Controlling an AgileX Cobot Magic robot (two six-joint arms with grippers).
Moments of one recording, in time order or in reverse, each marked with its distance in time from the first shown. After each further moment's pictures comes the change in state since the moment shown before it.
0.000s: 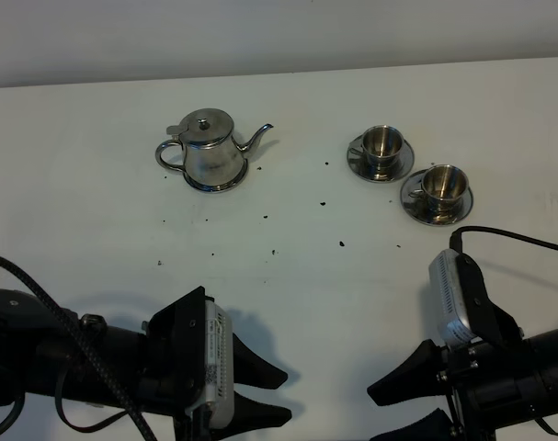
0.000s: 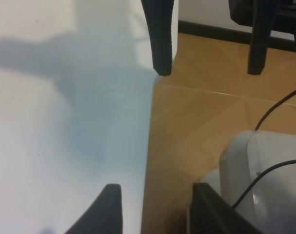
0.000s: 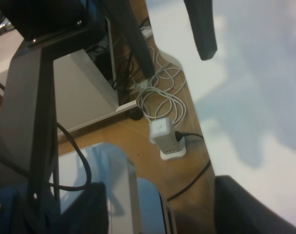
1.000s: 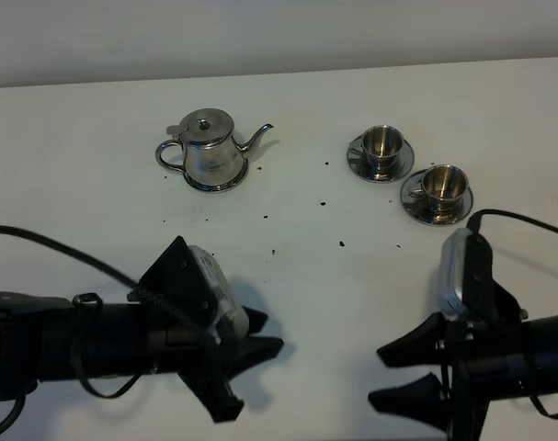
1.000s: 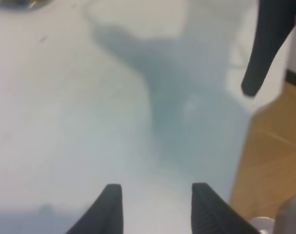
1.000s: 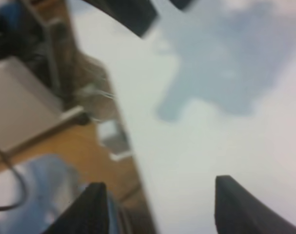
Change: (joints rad) left arm -0.001 0.000 -0.008 -0.266 -0.247 -0.074; right arm 0.000 0.000 -0.006 0.119 -0.199 0.008
